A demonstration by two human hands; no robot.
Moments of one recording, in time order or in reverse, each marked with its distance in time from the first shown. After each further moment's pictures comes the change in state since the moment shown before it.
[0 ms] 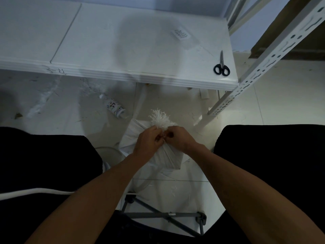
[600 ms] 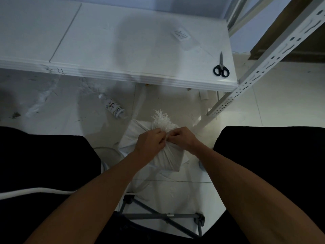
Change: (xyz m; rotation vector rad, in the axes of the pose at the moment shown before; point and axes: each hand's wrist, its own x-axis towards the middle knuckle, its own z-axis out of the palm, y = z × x) left_hand 0.001 0.012 -0.004 0.278 -0.089 0.115; right_hand -0.002 0.018 -0.006 0.349 -0.008 0.243
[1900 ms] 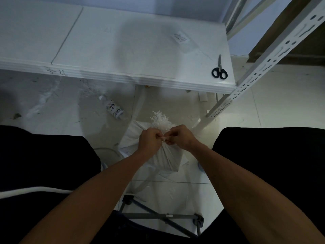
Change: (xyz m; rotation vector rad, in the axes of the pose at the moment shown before) left_hand 0.009 0.011 0.000 -0.463 0.044 -0.453; right_hand 0.000 -0.008 -0.004 0.059 -0.041 -0.125
